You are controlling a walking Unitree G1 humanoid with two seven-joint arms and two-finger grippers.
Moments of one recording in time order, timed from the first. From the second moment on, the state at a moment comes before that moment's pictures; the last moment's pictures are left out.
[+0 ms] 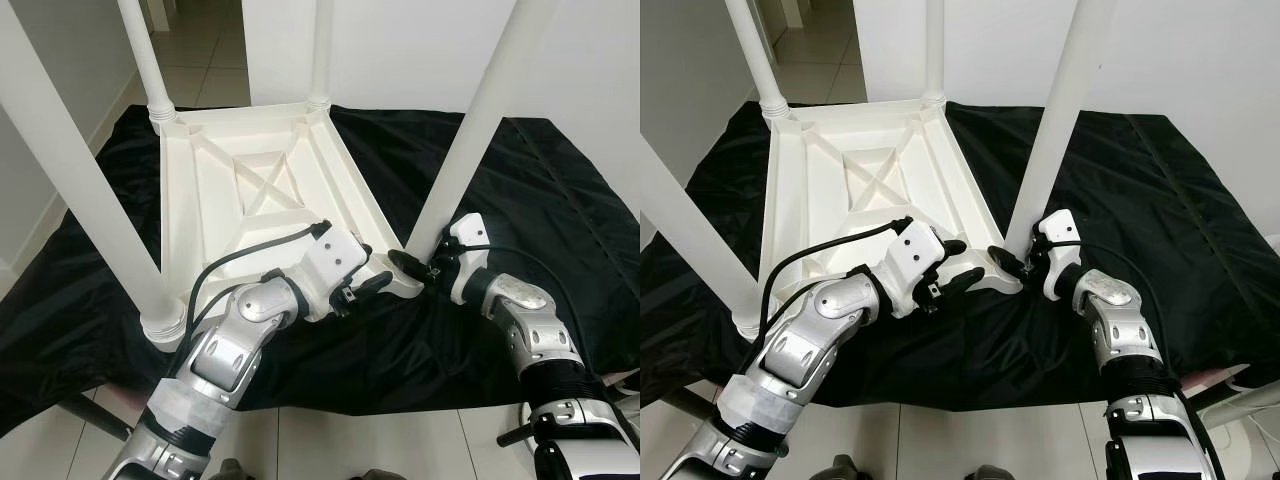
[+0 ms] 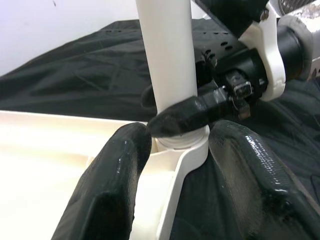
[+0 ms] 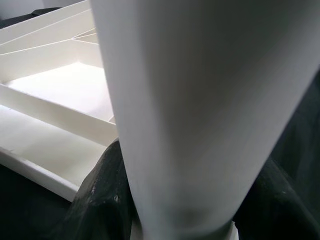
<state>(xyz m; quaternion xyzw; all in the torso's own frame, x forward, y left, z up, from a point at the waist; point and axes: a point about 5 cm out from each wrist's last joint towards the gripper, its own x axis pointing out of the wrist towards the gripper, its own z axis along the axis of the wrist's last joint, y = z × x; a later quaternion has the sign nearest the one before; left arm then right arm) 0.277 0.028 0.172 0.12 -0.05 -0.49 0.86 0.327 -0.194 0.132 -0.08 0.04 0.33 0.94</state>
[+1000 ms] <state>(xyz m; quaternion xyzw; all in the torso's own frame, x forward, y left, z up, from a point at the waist) 0.275 0.024 0.175 0.10 -0.06 -0.50 0.86 0.305 -0.133 0.133 0.04 0.01 -0.04 1.00</state>
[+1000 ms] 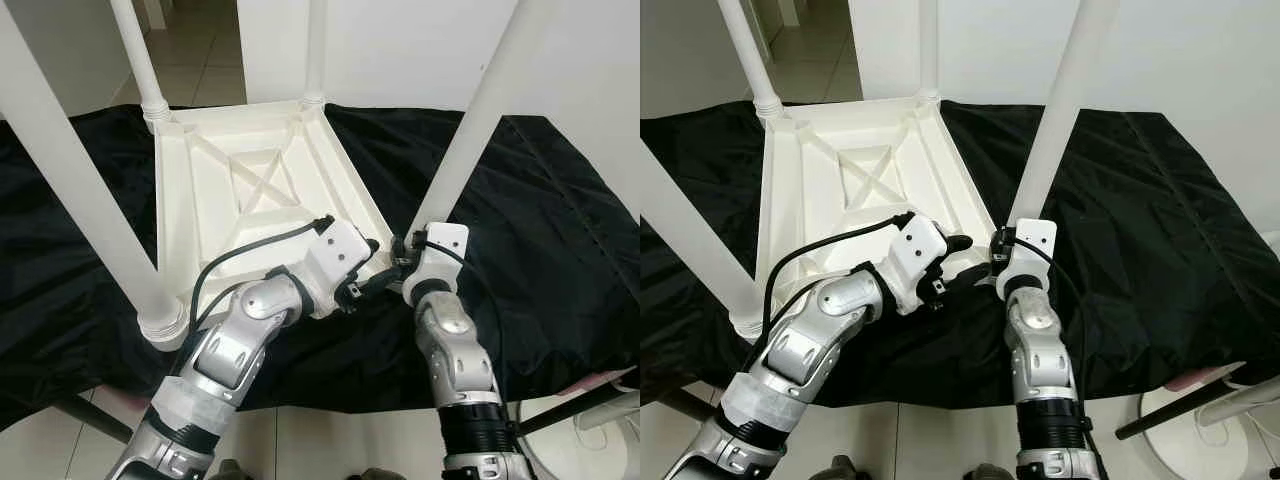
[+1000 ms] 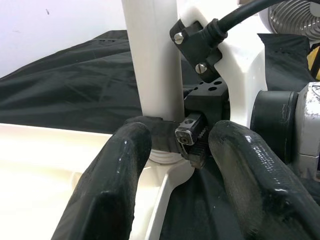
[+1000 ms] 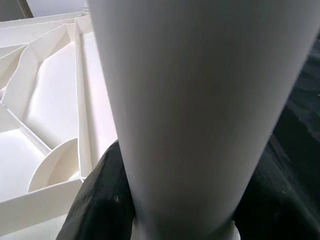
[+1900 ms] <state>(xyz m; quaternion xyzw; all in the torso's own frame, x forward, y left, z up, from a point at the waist) 0.273 0.026 0.178 0.10 -0.06 -0.50 0.86 0.314 -0.175 0.146 -0.04 0.00 0.14 0.99</state>
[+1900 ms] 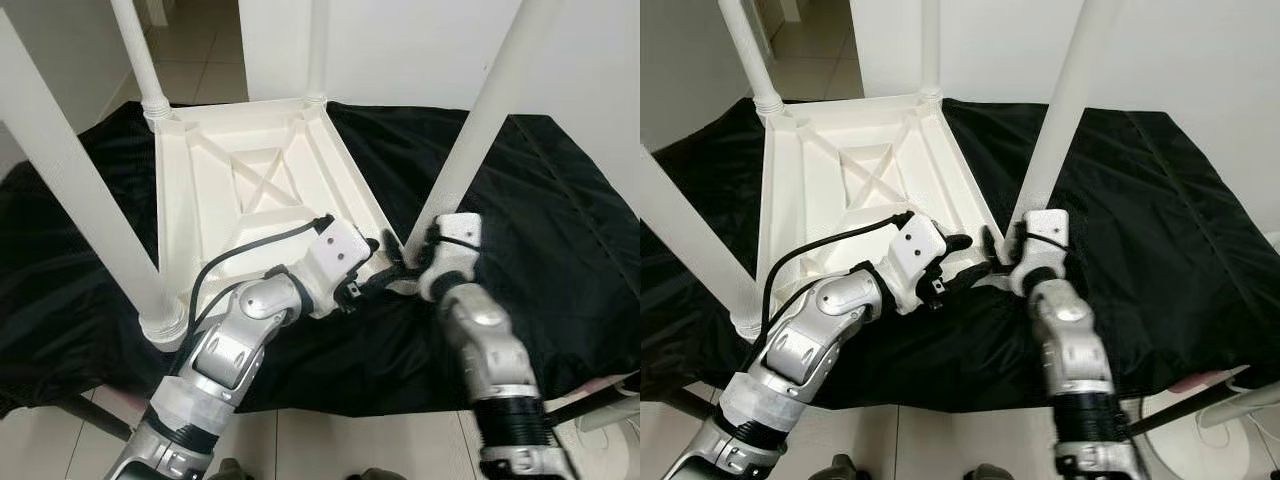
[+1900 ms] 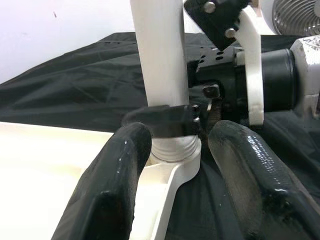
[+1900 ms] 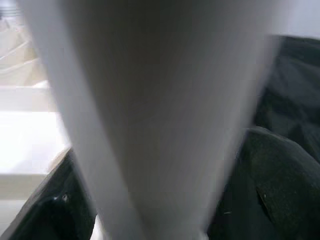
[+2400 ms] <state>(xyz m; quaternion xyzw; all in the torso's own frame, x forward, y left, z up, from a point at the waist) 0.266 0.028 0.170 0.11 -0.04 -0.51 0.85 0.332 -0.177 0.135 -0.12 0.02 0.30 0.95</state>
